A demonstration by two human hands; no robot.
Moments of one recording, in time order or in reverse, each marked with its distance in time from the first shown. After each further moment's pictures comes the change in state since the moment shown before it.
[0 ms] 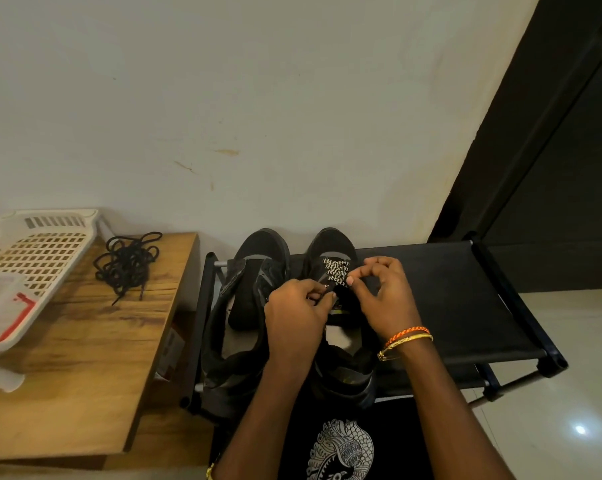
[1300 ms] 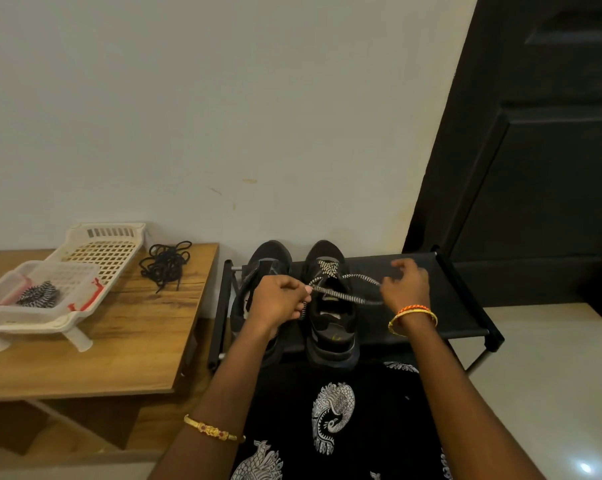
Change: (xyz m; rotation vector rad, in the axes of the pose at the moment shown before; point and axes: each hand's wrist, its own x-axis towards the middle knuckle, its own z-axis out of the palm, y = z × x) left_hand -0.037 0.028 -0.081 -0.429 -0.296 -0.336; right_hand -0.047 -0.024 -0.061 -0.031 0.227 0.215
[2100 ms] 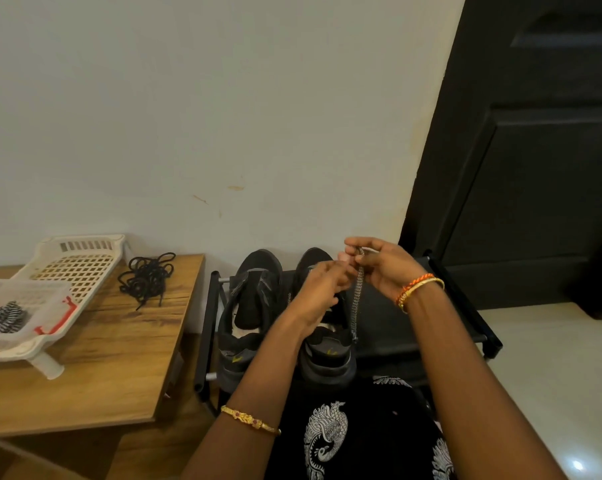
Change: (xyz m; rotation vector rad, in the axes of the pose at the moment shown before) left_hand 0.022 0.030 0.059 -0.237 -0.354 0.082; right_hand 0.022 -0.054 -0.009 0.751 -0.550 0.182
